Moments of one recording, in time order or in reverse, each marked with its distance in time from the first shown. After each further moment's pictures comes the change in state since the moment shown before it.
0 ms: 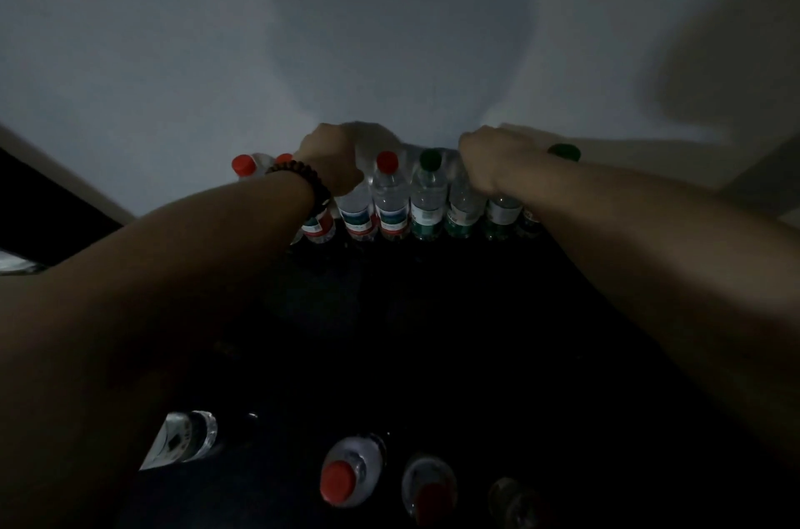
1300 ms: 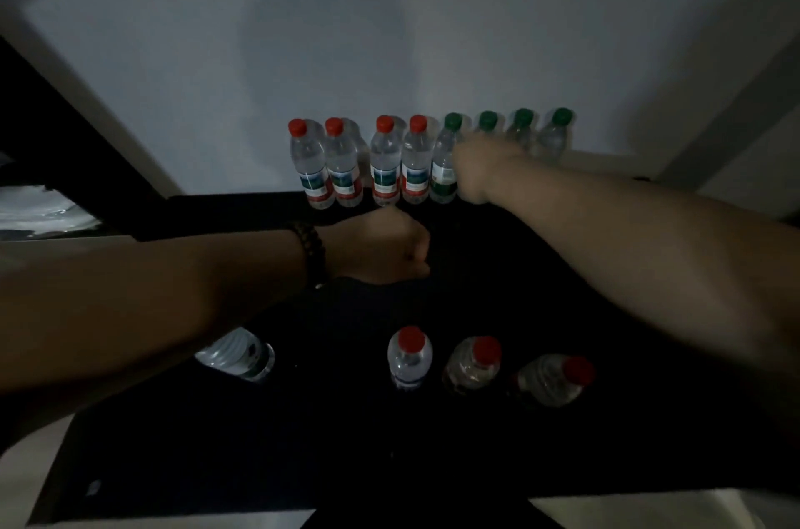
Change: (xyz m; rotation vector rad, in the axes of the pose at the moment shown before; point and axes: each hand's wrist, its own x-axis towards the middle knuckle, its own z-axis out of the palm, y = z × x) left_hand -0.232 -0.027 0.010 -0.007 -0.318 0.729; right_hand -0.128 -0.123 -0.004 -0.056 0.044 0.106
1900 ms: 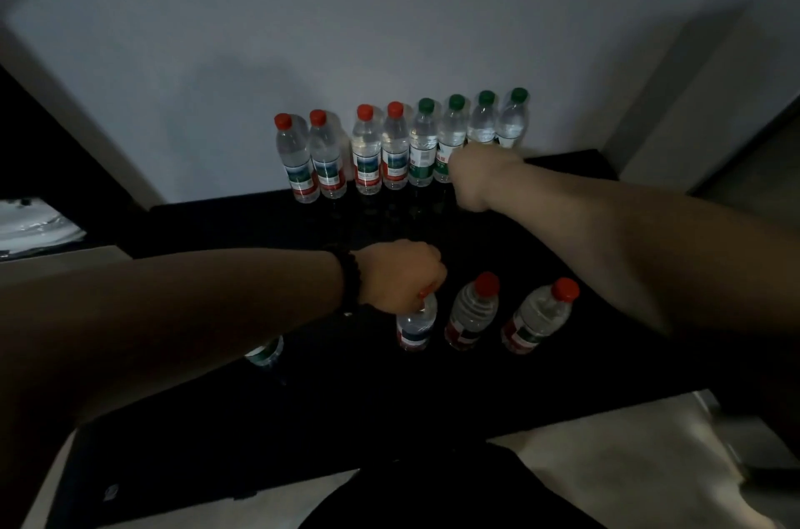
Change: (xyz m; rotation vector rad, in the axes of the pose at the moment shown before) left_hand -0.039 0.036 0.064 0.257 -0.109 0.309; right_hand -0.095 -0.032 0.009 -0.058 -0.011 0.089
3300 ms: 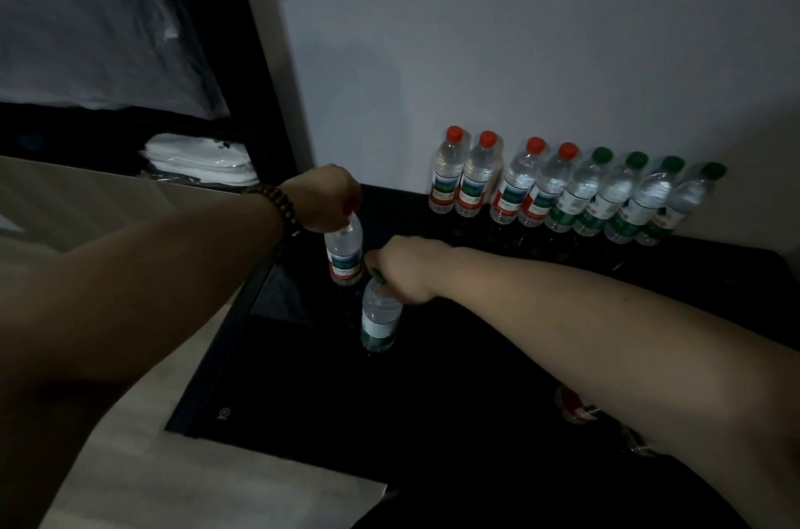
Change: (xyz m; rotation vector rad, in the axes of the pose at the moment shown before) left_hand -0.241 -0.181 0.016 -0.050 0.207 -0.897; right_hand 0.020 -0.283 -0.013 0.091 -0.233 -0.817
